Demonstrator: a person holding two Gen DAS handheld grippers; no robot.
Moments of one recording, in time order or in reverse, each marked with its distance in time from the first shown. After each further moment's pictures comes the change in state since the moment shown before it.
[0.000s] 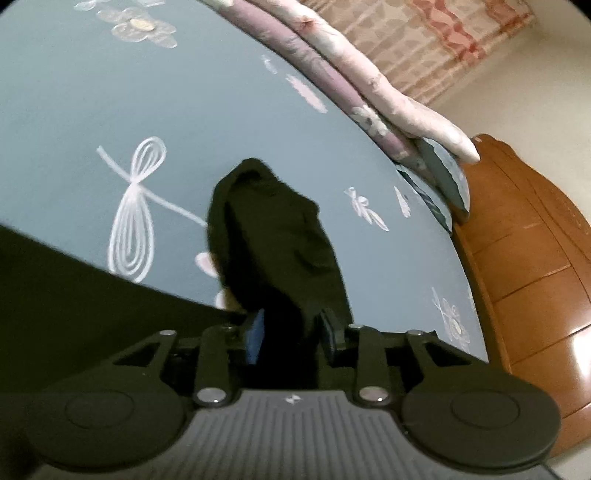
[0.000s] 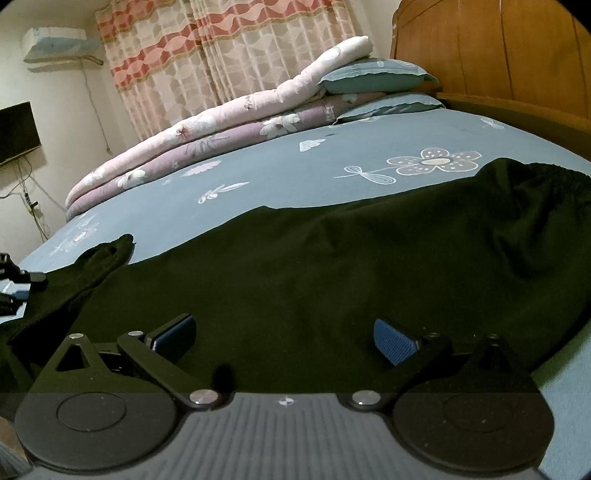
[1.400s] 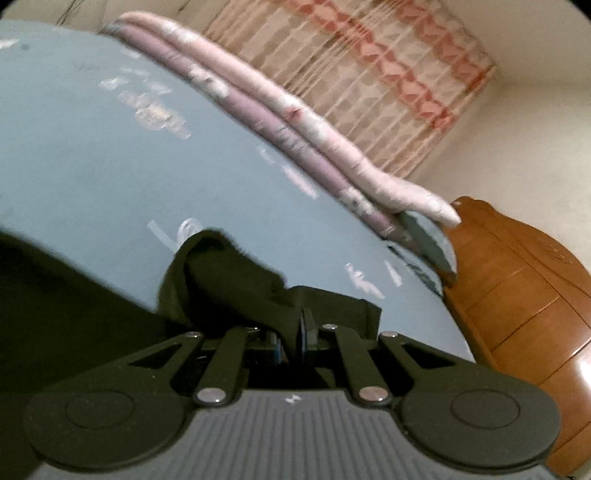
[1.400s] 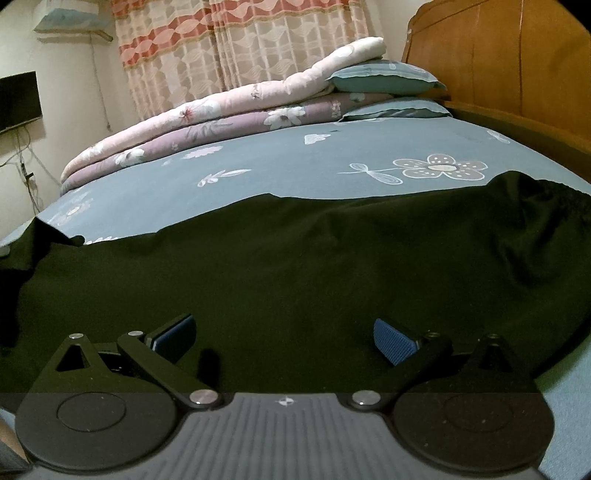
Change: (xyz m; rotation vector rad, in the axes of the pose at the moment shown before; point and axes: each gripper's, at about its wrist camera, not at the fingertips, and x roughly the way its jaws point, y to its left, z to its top) left arm -0.054 0.027 -0.028 0.050 -0.317 -0.019; right arm 0.007 0.011 -0.004 -0.092 0.025 -0.042
